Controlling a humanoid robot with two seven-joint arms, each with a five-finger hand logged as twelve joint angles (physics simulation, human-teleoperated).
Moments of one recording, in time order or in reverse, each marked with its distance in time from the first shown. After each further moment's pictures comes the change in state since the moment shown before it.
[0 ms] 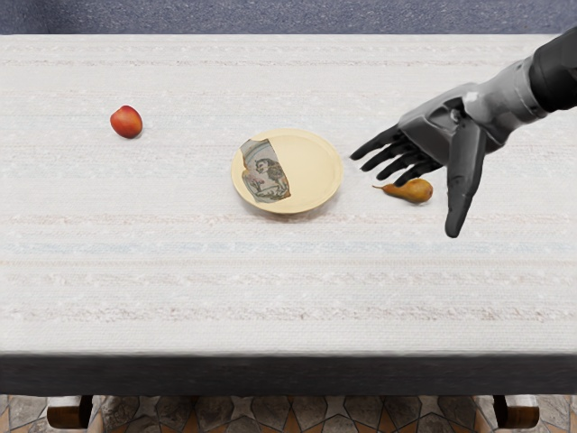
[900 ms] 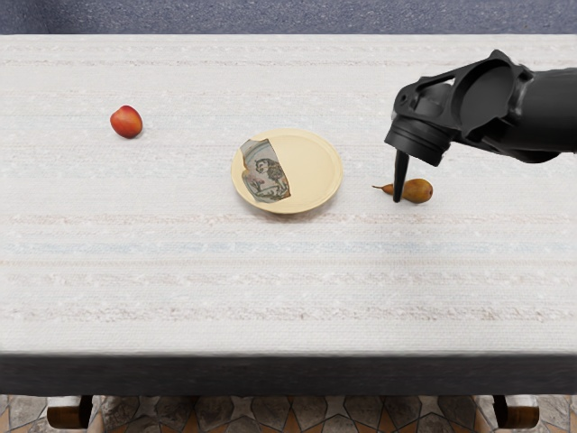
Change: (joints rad) left arm 0.000 0.000 0.000 0.000 0.000 0.000 0.000; right arm -0.157 0.767 -0.433 -0.425 -0.108 -0.843 0.000
